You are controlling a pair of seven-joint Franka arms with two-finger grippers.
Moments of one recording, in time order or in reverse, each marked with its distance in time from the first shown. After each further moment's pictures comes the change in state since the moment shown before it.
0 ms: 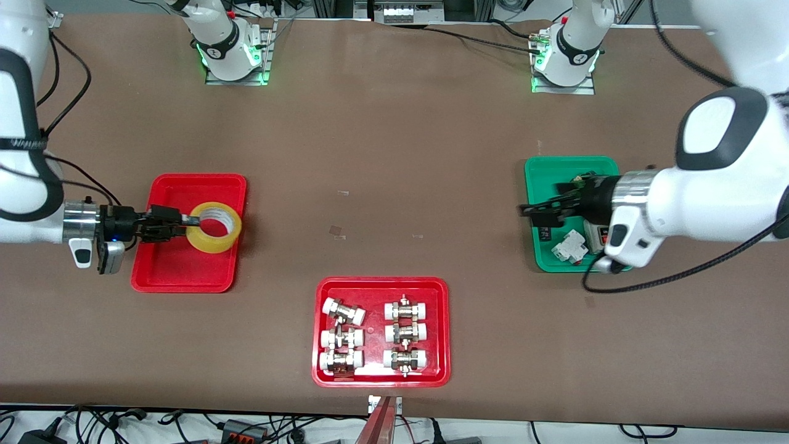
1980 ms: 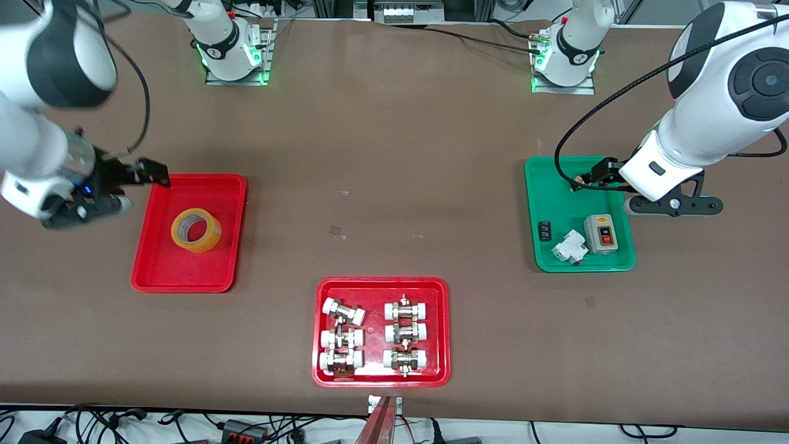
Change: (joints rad) left arm 0.056 -0.358 -0.040 -0.493 0.446 0.249 0.578; right arm 0.310 -0.477 0.030 0.049 -0.743 -0.096 0.828
